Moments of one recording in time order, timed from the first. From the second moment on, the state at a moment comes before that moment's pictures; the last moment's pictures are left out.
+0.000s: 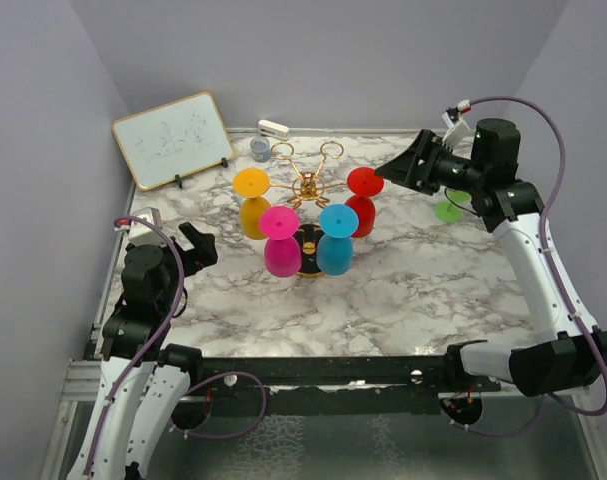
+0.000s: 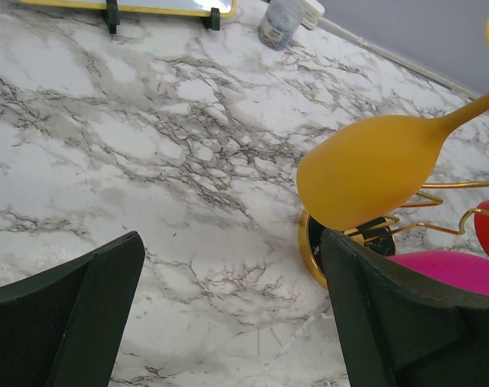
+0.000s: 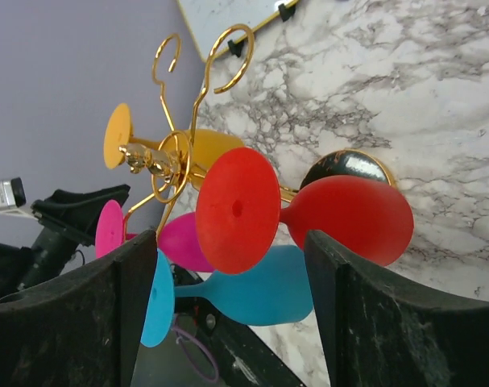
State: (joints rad) left arm -0.19 0.46 0.71 -0.55 -0.17 -0.47; right arm 0.14 1.26 1.39 -0.51 -0.66 0.60
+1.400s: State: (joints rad) left arm -0.19 0.46 0.70 -0.56 -0.17 -0.49; right arm 0.18 1.27 1.24 -0.34 -0.75 0.65
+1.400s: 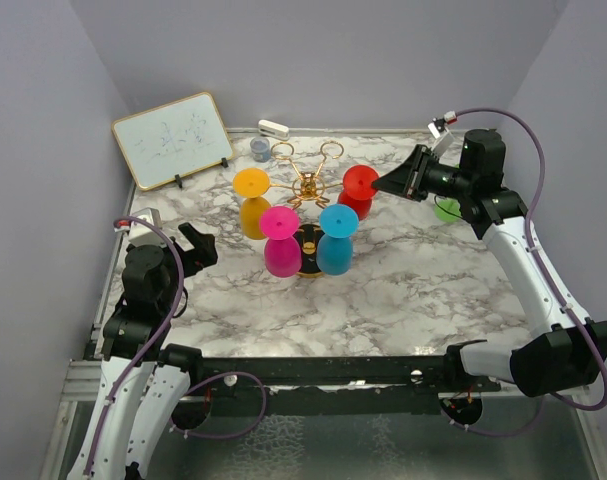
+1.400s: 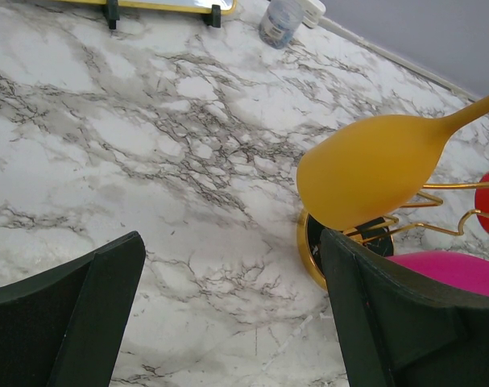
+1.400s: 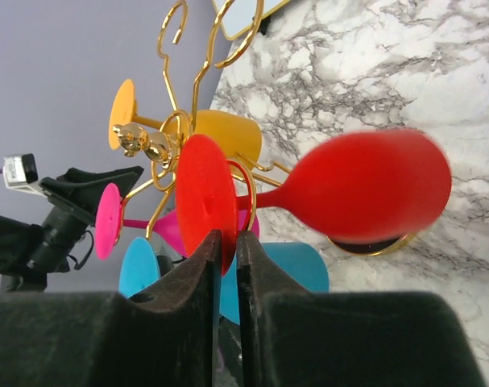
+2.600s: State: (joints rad) left arm -0.19 0.47 0.70 -0.56 -0.17 -0.49; right arm 0.19 1.30 1.24 -0.18 -0.93 0.86
